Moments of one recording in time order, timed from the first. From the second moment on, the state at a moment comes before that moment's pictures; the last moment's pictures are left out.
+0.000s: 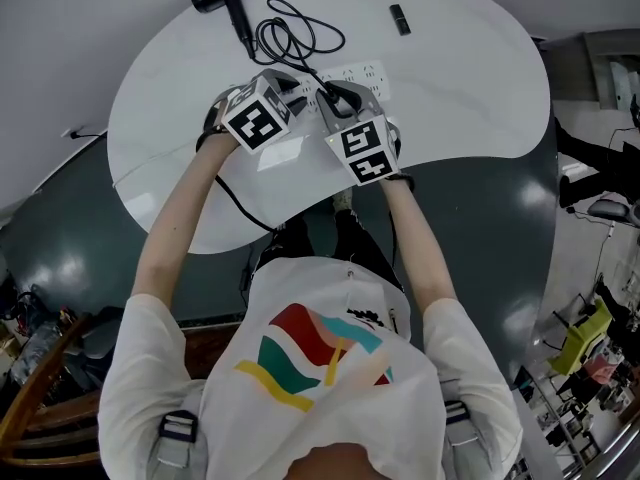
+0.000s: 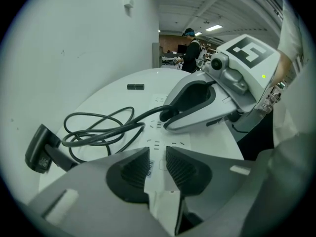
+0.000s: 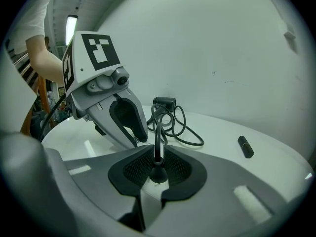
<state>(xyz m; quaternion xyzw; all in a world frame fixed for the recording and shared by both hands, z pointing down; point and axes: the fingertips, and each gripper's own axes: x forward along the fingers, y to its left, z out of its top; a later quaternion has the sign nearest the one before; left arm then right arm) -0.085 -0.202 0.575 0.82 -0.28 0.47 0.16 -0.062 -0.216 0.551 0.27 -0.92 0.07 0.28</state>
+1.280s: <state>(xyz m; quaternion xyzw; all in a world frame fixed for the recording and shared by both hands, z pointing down) -0.082 -0.203 0.583 0.79 -0.26 0.51 0.21 -0.051 -0.228 0.536 0.30 -0.92 0.21 0.12</state>
